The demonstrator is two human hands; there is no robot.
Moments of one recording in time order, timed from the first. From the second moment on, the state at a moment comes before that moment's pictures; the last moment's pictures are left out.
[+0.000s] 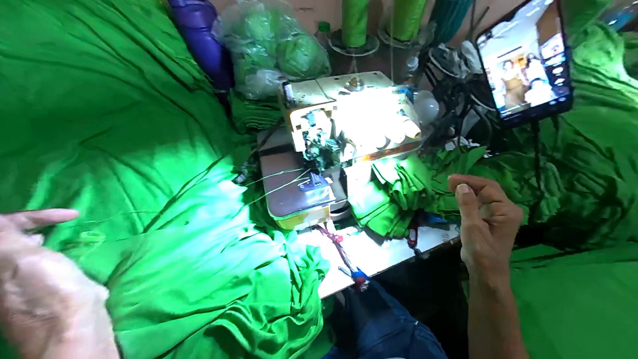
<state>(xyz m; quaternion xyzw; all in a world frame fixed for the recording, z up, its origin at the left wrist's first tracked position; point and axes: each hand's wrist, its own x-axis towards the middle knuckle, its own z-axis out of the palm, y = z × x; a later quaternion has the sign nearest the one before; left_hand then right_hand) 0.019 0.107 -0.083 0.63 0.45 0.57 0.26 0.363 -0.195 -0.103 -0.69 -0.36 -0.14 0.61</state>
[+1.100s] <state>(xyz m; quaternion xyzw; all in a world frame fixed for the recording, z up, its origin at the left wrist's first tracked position) 0.022 0.115 -0.085 0.67 0.46 0.54 0.22 0.327 -0.204 -0.081 -0.62 -0.48 -0.36 0.51</state>
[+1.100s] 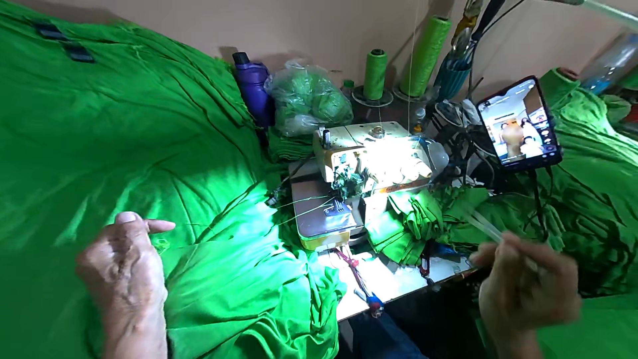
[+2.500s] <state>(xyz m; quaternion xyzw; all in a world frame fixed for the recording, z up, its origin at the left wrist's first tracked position) -0.003 0.126 -0.116 0.68 0.43 0.57 0.19 0.281 -0.156 -0.128 -0.75 -0.54 -0.13 0.37</state>
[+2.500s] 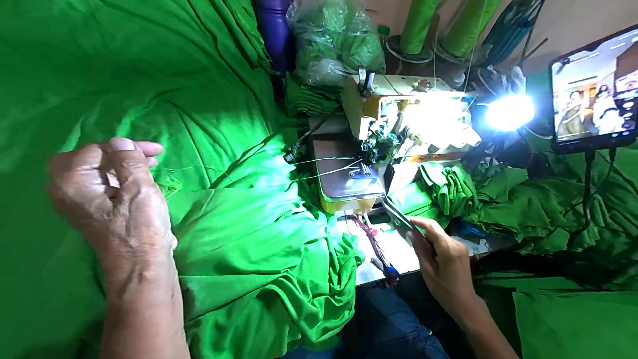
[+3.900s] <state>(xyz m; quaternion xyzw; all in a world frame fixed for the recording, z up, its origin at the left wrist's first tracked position) -0.005 0.122 -0.114 0.68 0.42 0.56 0.21 0.316 -0.069 -0.139 -0.64 -0.55 -0.32 0.42</state>
